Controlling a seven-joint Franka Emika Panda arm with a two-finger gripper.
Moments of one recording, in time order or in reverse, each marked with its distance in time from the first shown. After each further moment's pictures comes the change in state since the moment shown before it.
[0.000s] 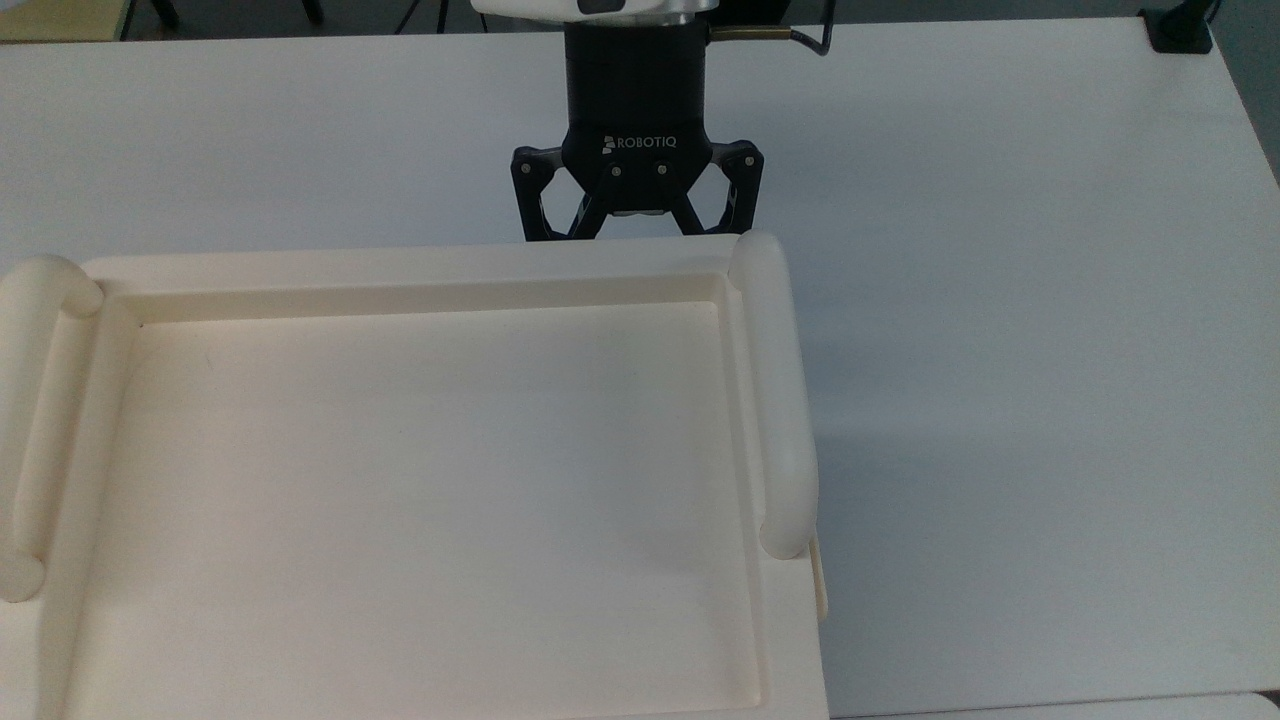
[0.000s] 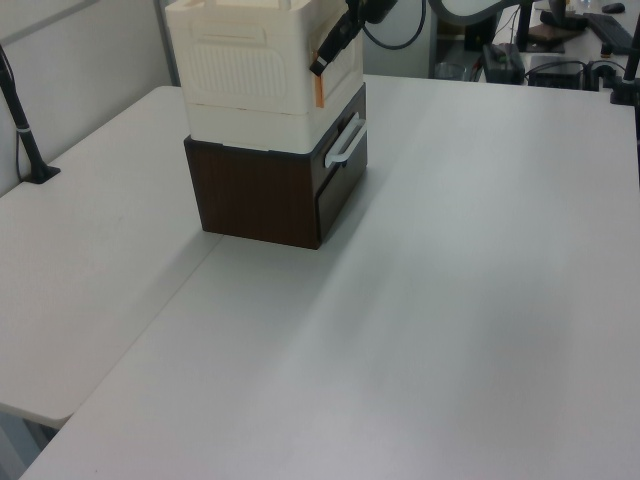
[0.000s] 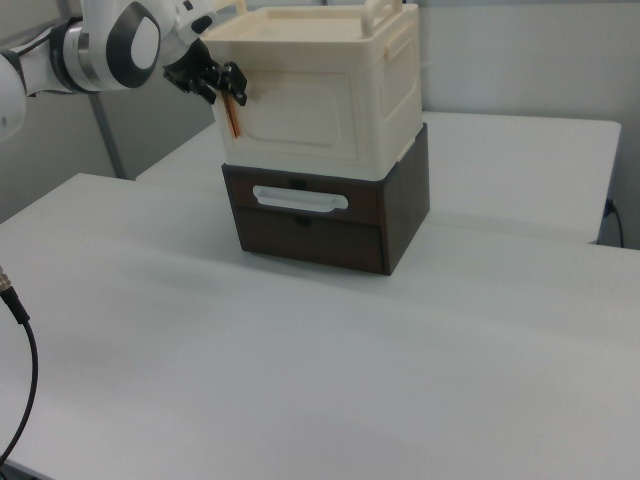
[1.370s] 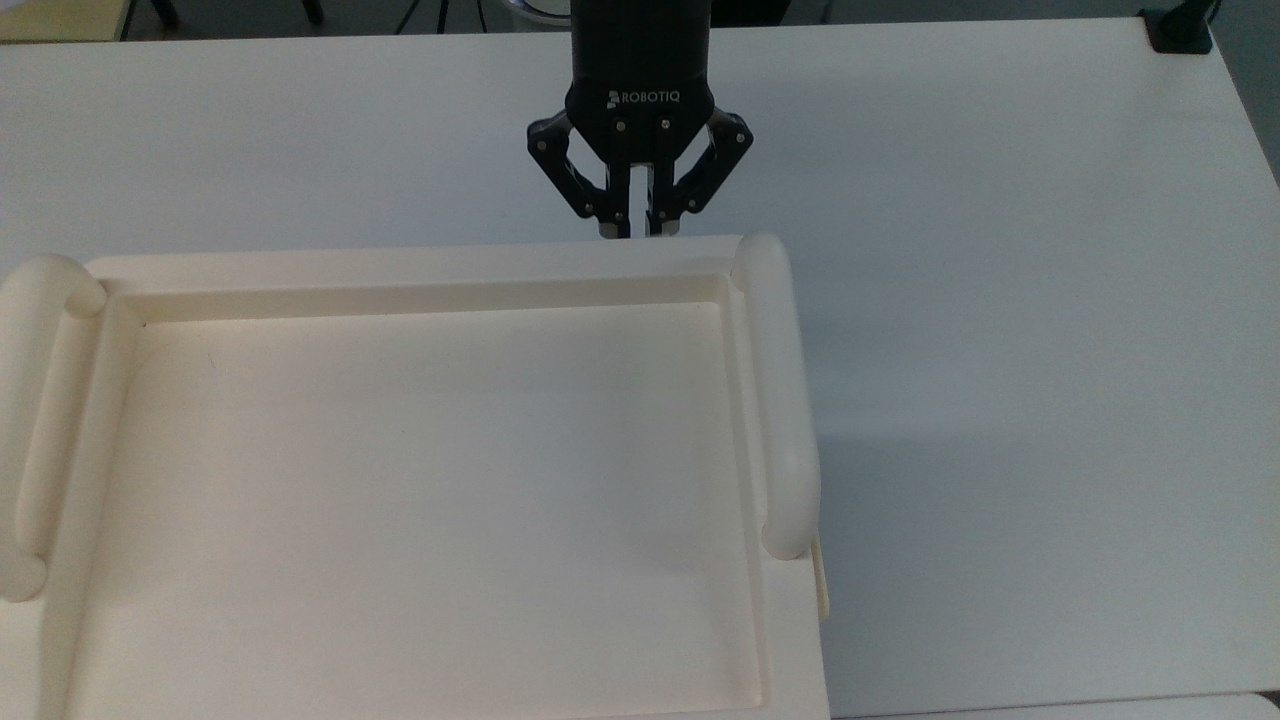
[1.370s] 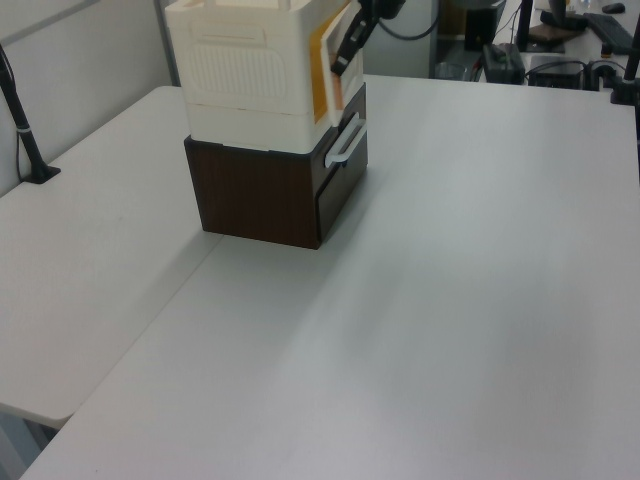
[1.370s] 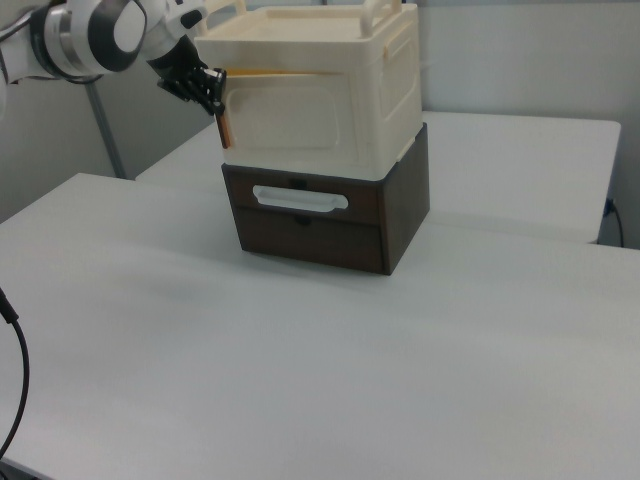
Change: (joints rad) arm 0.009 -0.053 0.002 0.001 -0.006 -0.196 -0.026
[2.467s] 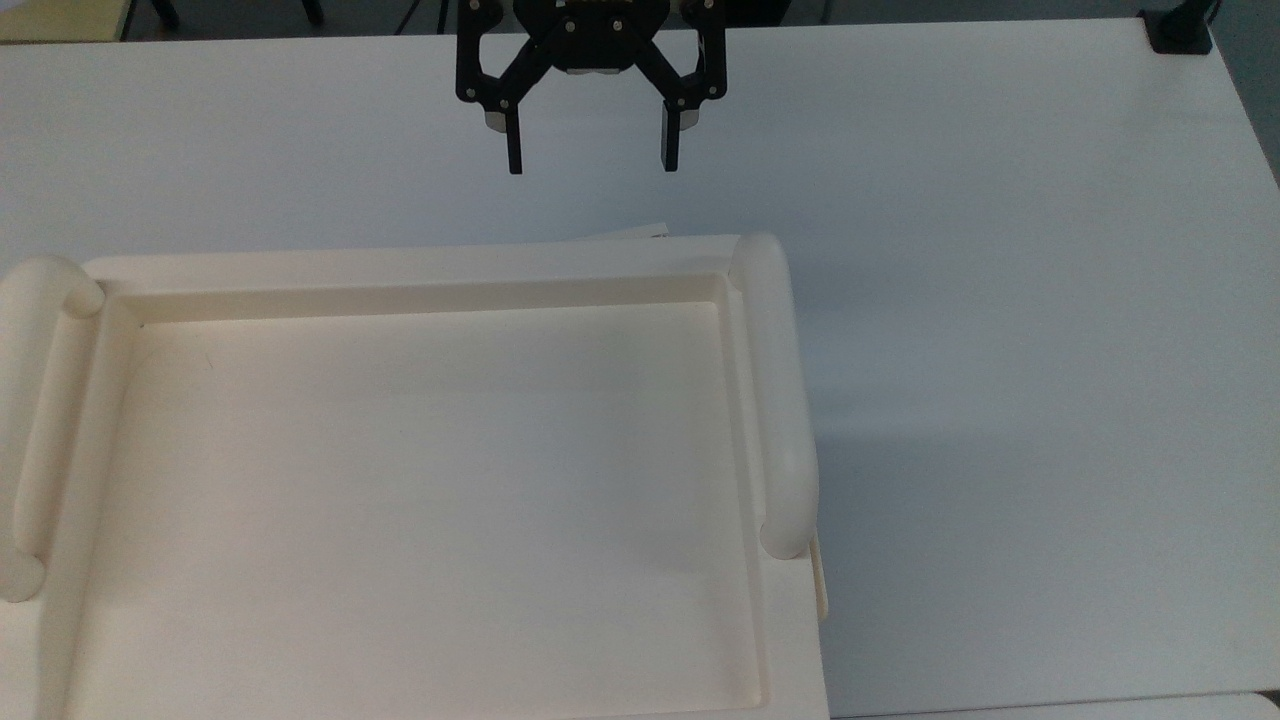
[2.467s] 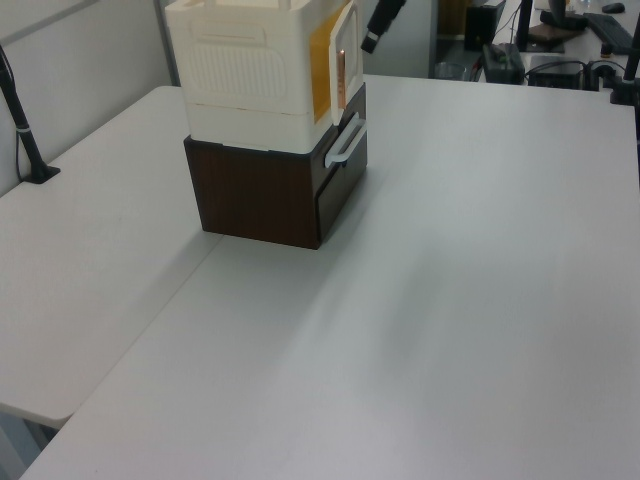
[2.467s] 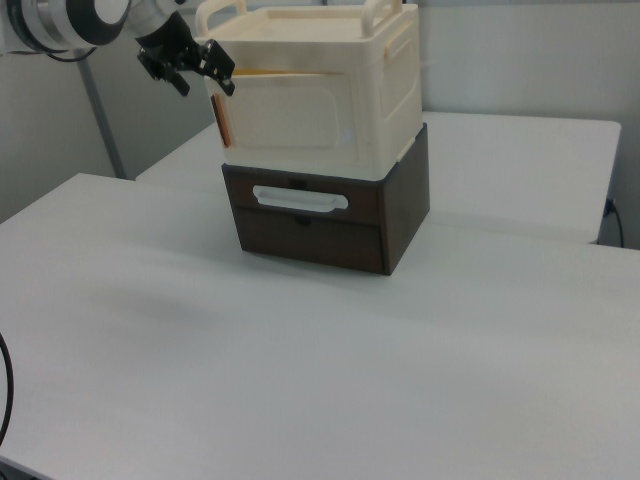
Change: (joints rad) arm -0.014 -0.088 -0.012 -0.010 0.000 -0.088 -0.021
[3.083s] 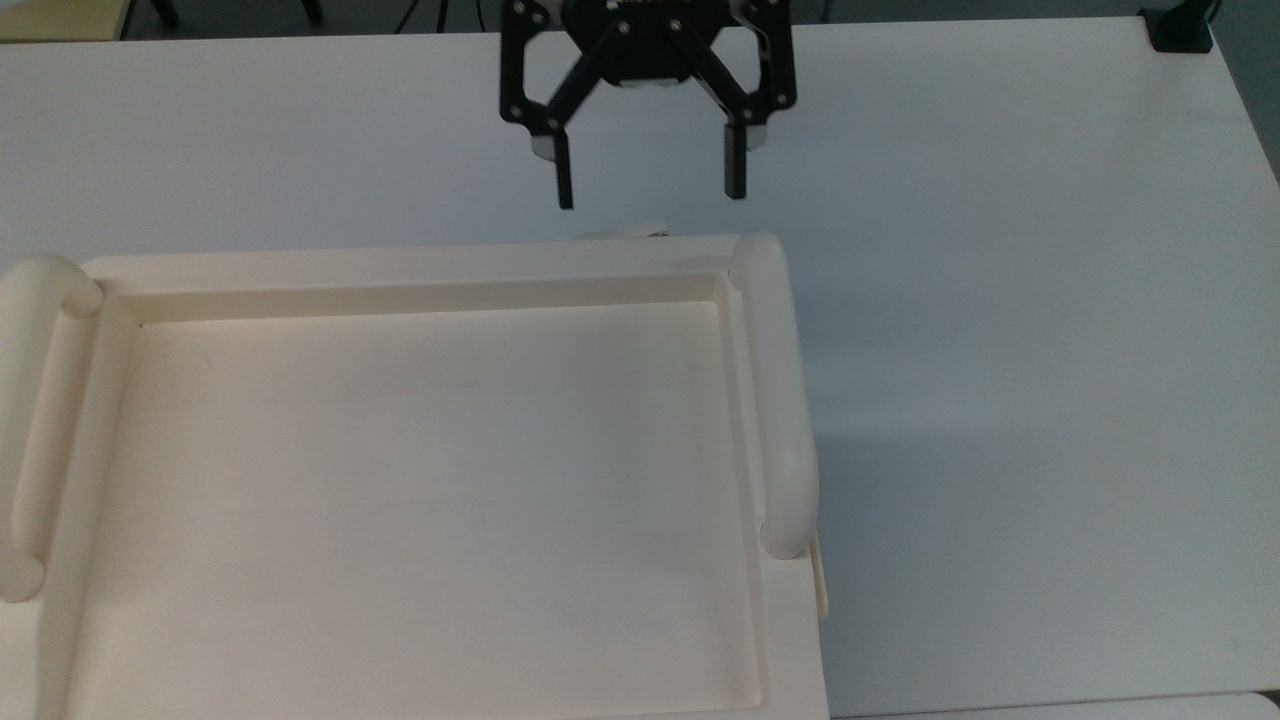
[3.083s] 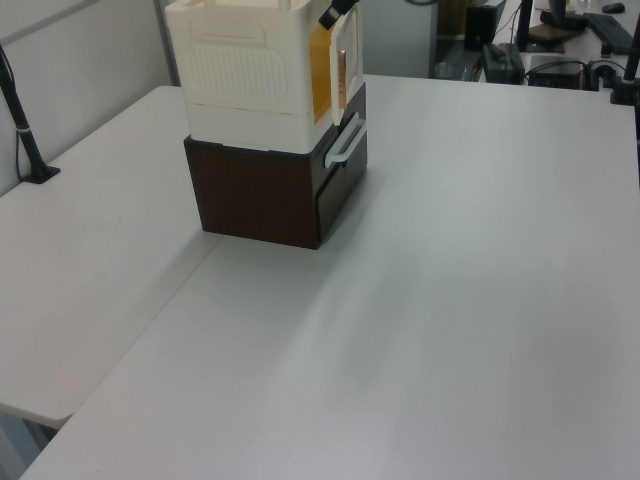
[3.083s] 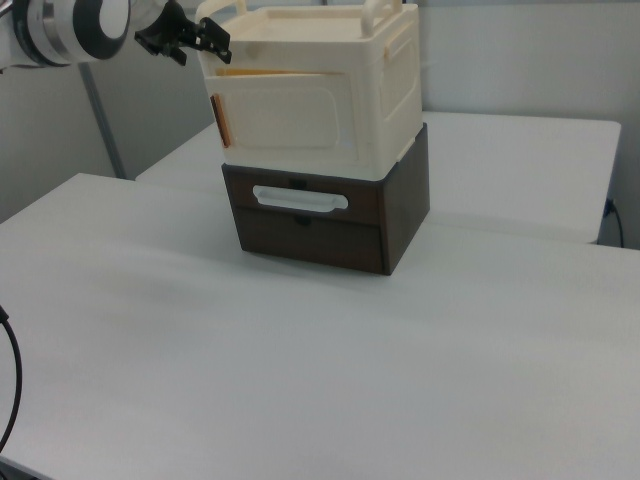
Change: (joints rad) arm 0.025 0.046 0.008 -0.002 0.000 0.302 -0.001
